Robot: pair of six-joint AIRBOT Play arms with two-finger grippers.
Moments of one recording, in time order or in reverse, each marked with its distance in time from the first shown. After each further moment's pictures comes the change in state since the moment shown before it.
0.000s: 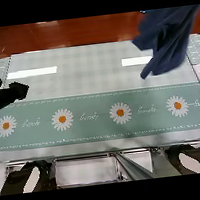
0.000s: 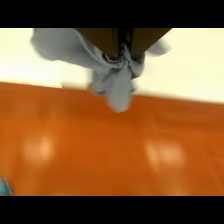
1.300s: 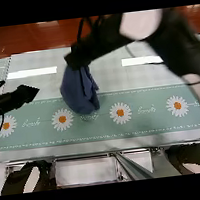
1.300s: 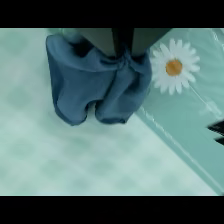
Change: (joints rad) left arm 0.046 -0.018 -0.059 -0.289 -0.104 0.109; right arm 0.697 -0.423 0.051 0.047 0.092 0.100
